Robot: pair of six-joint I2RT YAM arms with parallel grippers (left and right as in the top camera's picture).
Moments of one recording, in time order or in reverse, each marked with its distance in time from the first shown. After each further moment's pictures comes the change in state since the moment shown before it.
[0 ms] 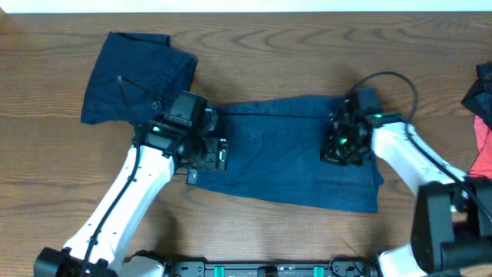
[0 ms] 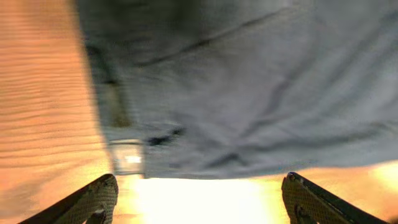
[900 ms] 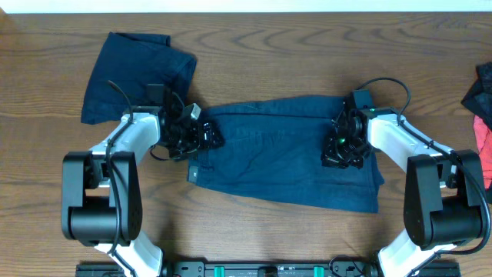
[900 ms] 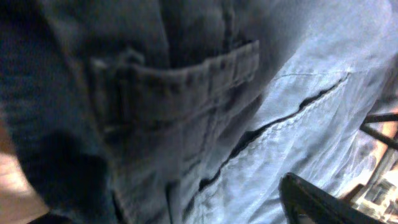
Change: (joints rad) left arm 0.285 0.451 -0.024 0.303 0.471 0.087; right arm -0.038 0.136 0.036 -0.015 0.005 0.039
